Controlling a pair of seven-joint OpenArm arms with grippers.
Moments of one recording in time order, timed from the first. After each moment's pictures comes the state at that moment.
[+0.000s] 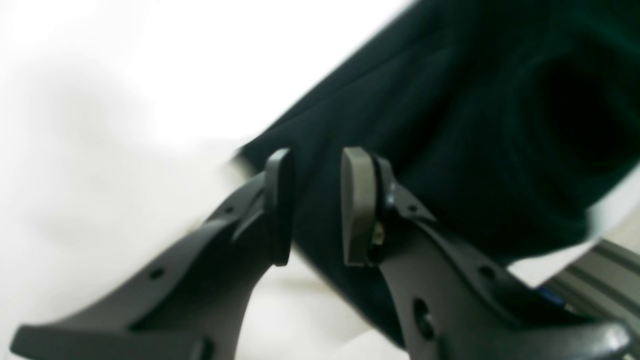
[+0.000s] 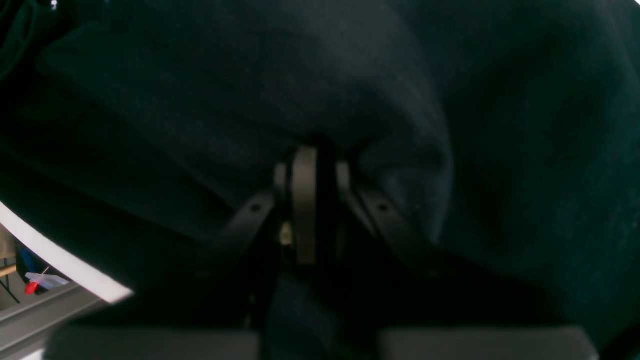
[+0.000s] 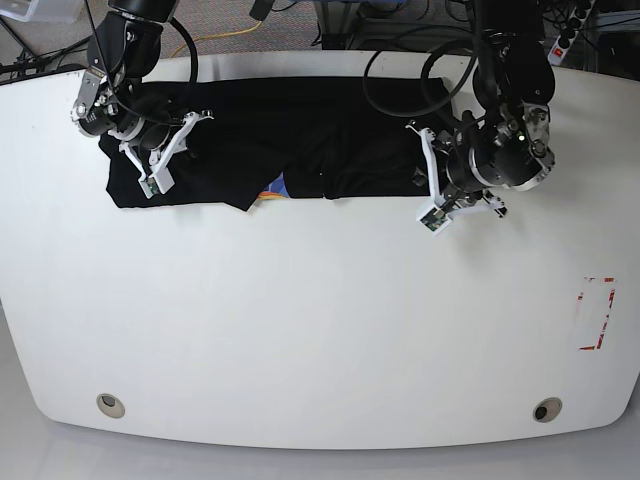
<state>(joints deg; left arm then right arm) 2.9 -6.0 -3.3 111.8 -20.1 -40.0 80.7 -10.4 7.0 26.4 94.6 32.1 40.7 -70.5</state>
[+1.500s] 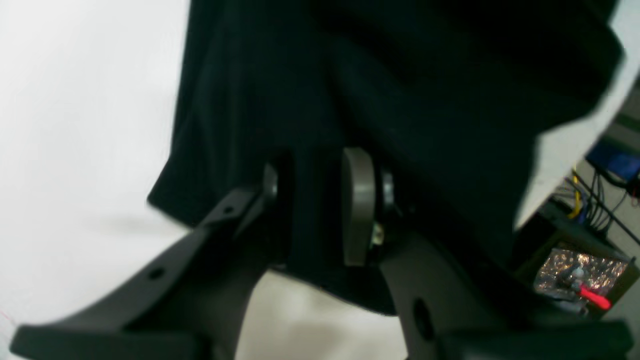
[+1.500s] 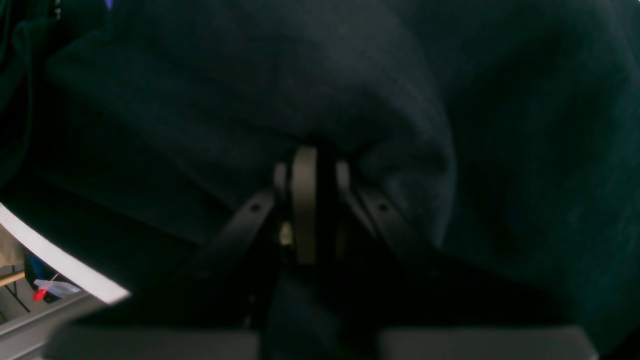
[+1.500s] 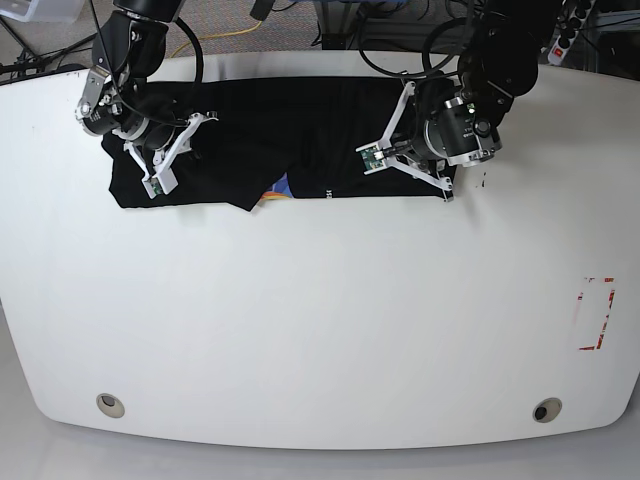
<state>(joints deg) 3.0 -16.0 23.3 113.8 -13.8 -42.8 82.7 -10.2 5.6 26.6 94.6 31.9 40.7 -70.4</state>
